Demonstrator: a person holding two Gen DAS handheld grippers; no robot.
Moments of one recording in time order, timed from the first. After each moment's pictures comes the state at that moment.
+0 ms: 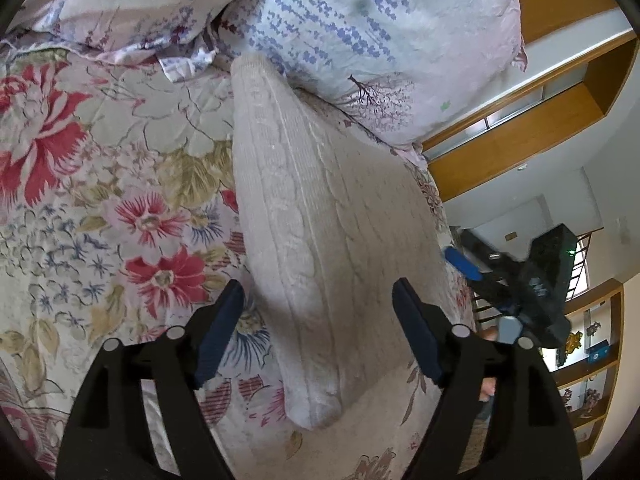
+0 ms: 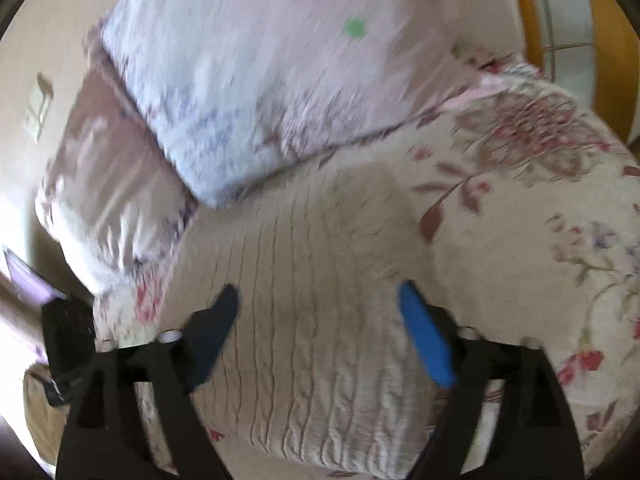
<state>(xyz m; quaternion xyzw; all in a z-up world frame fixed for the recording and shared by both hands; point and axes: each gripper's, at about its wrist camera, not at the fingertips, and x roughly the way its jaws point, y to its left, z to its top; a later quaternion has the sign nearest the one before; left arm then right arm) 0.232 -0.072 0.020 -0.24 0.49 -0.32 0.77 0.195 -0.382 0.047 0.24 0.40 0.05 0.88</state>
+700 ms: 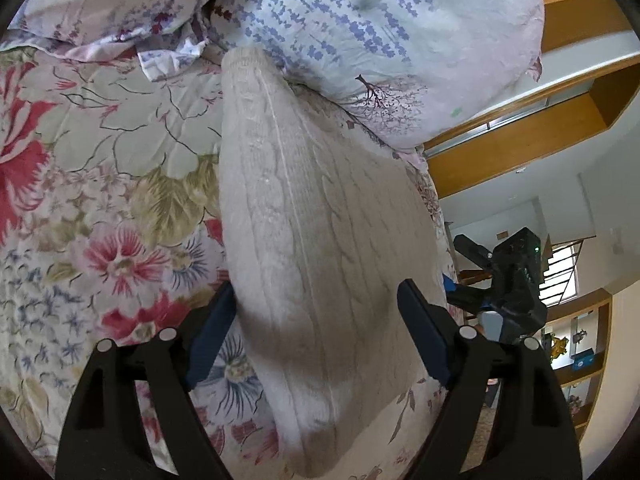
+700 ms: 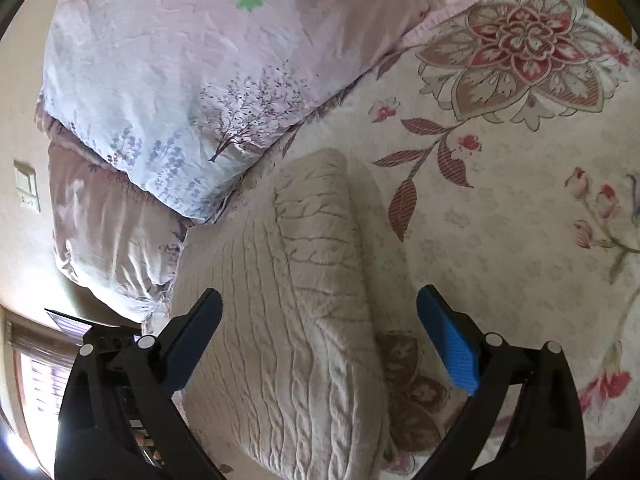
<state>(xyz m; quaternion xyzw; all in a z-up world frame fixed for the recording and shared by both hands) 0.279 -0.091 0.010 -0.26 0.52 -0.33 0.74 0.232 -0.426 0.004 0.36 0.48 0.09 0.80</state>
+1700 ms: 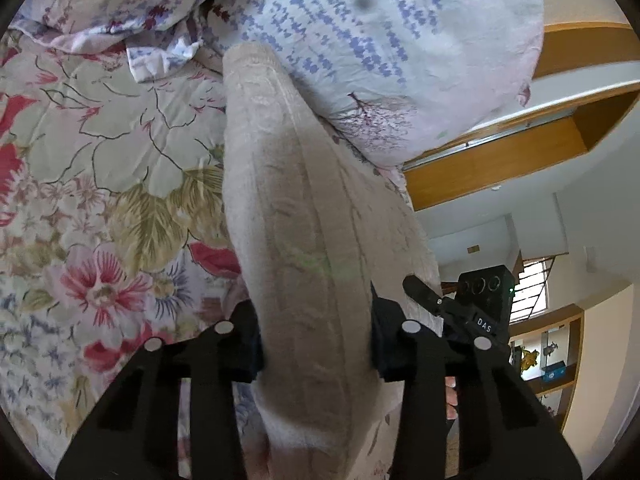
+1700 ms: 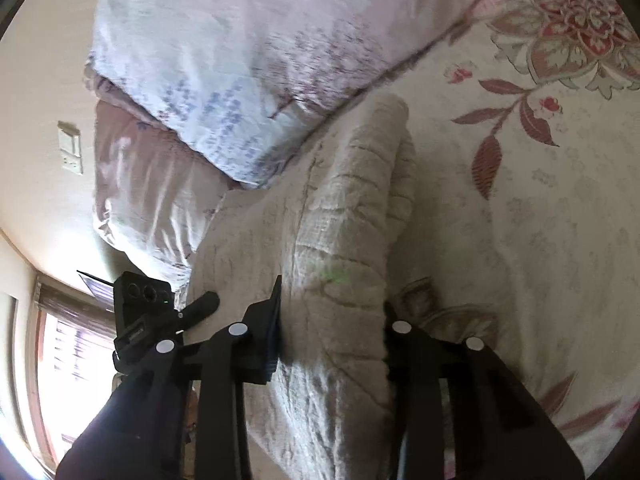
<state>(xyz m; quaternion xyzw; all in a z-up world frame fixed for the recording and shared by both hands) 0.283 -0.081 0.002 -0.30 0.50 -0.36 0.72 0.213 -0.389 0.007 0.36 0.45 0.19 0.79</state>
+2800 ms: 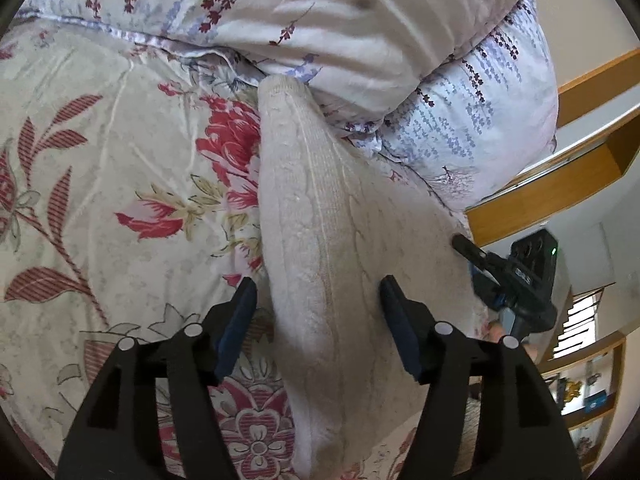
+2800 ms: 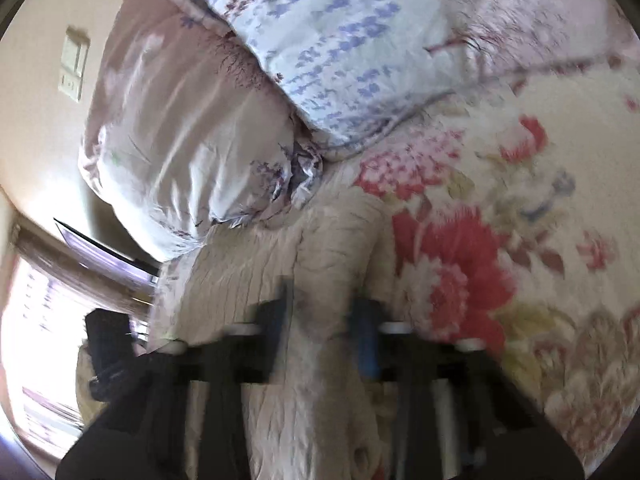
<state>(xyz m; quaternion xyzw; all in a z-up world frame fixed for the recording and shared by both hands) 0.220 0.117 0.005 -0.28 0.48 -0.23 0.80 0.271 -0.246 0.035 0.25 0.46 0.21 0.83</state>
